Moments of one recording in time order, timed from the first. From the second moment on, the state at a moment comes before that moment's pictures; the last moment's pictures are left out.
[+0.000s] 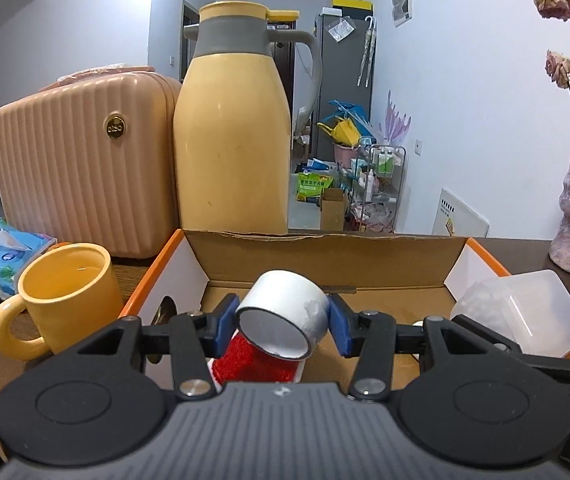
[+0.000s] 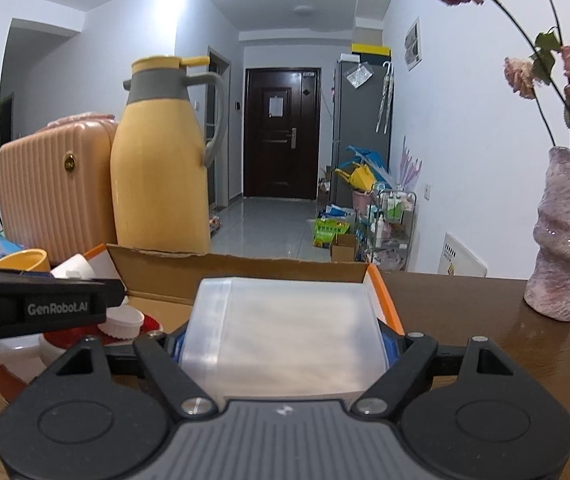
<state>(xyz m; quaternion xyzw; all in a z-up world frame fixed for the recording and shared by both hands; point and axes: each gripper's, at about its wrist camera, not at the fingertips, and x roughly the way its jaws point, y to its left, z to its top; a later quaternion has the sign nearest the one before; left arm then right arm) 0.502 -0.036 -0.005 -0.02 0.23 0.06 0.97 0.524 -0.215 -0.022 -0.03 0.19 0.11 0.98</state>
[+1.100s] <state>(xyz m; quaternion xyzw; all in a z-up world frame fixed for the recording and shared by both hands) 0.490 -0.018 0.004 -0.06 0.21 0.08 0.97 0.524 -0.215 -0.018 -0.05 0.21 0.09 0.97</state>
